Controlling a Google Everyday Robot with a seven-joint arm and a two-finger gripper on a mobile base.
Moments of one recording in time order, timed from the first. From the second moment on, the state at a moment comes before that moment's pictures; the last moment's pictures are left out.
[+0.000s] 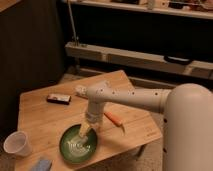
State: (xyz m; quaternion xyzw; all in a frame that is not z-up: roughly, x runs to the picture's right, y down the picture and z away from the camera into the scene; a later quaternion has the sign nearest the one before) arm -0.083 0.218 0.789 -0.08 -0.48 -0.80 0.37
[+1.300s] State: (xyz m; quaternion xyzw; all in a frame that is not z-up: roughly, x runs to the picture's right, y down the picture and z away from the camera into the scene) arm -0.106 0.140 0.821 -0.04 -0.33 -0.88 0.34
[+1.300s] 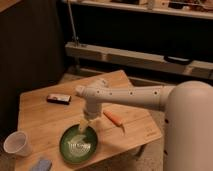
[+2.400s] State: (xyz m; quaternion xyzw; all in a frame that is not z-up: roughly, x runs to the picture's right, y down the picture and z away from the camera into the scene) arm -0.129 0.032 0.874 0.11 -0.26 -0.91 0.30
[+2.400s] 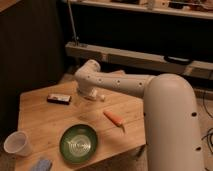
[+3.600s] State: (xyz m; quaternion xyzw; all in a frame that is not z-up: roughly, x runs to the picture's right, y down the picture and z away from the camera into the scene) arm -0.259 0.069 0.914 0.24 -0.29 -0.92 0.12
